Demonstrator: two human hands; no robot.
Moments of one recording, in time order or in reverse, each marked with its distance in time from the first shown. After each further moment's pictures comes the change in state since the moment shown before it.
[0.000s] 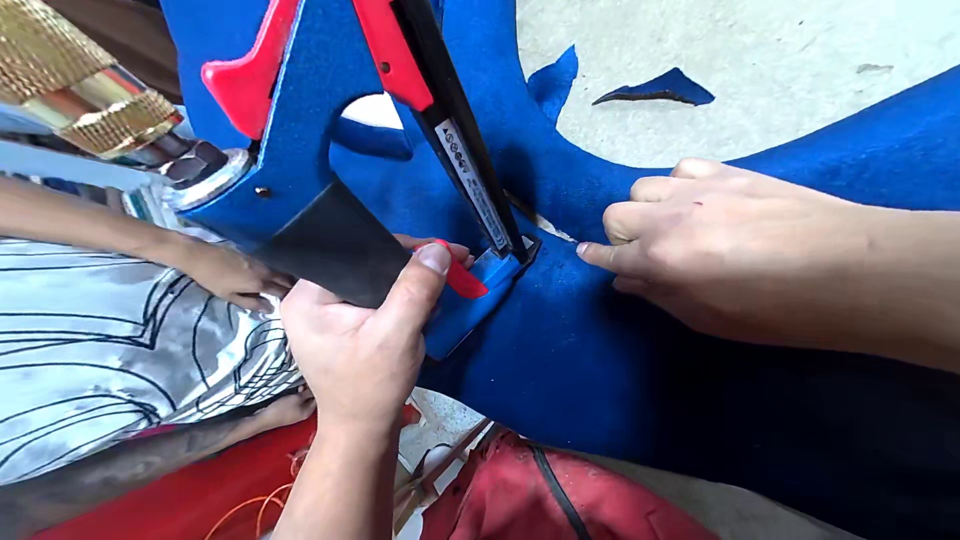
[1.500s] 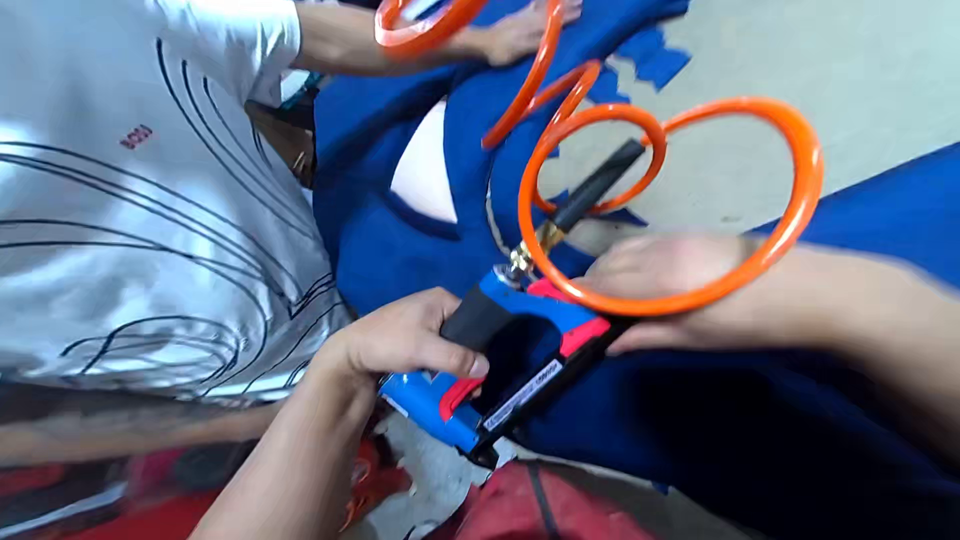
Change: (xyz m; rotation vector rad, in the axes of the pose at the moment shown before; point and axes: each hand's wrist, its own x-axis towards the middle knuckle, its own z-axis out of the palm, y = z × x) left_hand 0.061 0.052 -0.048 -0.009 -1.209 -0.455; right_hand -0.021 0.001 -0.075 0.213 0.312 -0.207
